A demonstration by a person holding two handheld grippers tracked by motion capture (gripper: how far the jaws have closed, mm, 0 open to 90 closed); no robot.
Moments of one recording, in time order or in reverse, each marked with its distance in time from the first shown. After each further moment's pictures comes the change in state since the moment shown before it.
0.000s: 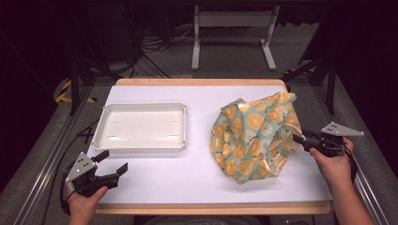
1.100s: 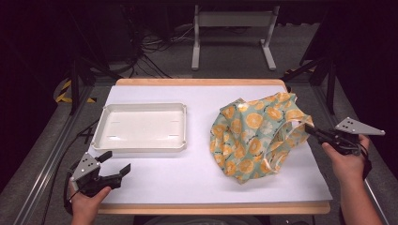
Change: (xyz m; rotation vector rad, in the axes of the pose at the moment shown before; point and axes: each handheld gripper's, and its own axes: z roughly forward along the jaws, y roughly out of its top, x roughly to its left) left arm -0.004 -0.001 0.006 0.023 -0.007 0.010; right arm 0.007 0.033 -0.039 -0.106 -0.013 -0.076
